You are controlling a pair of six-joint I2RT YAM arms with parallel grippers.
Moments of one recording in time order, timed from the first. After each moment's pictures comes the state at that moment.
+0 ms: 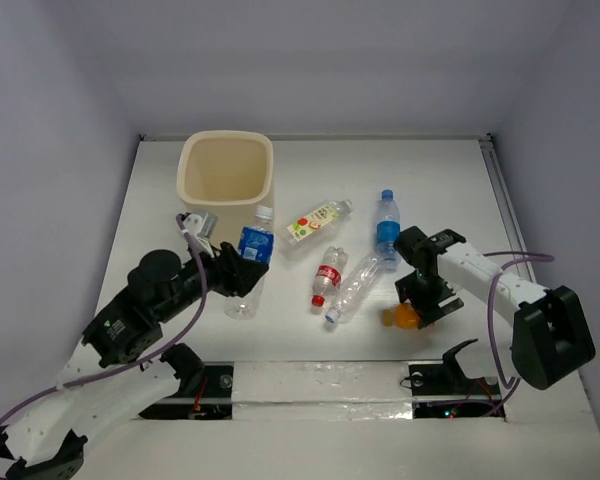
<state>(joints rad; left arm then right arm) -0.76 0.55 0.83 -0.57 0.02 -0.54 0.46 1.31 0.83 -1.21 0.19 1.62</state>
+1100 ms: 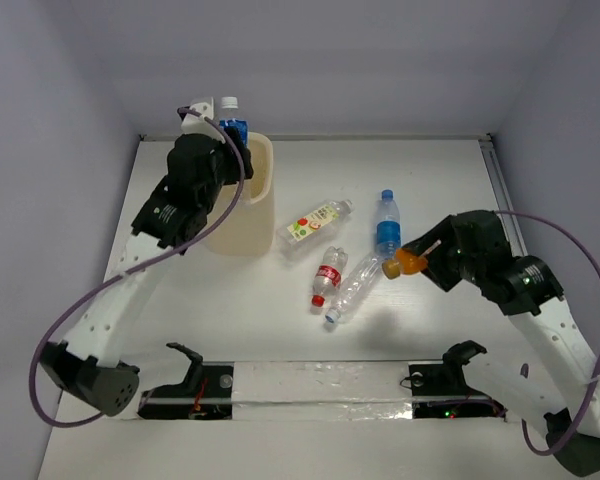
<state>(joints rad) -0.52 1.14 1.38 -0.45 -0.31 -0.34 0.46 0.80 1.03 -1.08 0.18 1.26</state>
